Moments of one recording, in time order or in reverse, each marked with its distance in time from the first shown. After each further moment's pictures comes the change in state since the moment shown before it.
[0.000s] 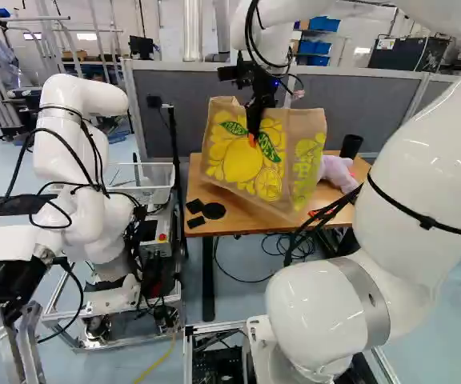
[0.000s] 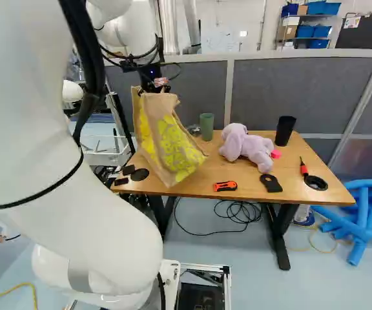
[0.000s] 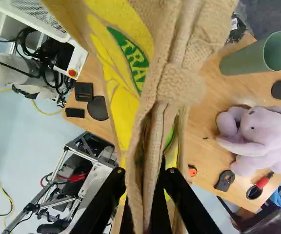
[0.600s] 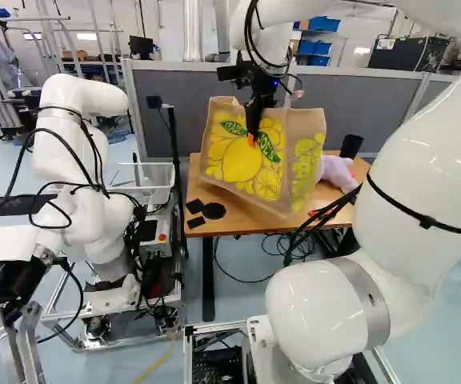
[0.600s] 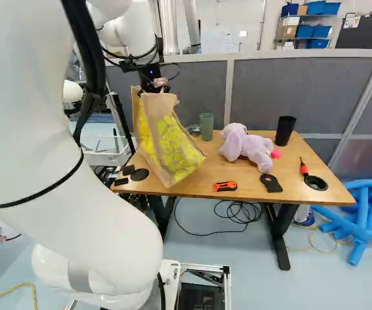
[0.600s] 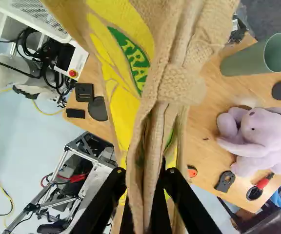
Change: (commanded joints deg) arm 0.2 -0.4 -0.4 0.2 0.0 0.0
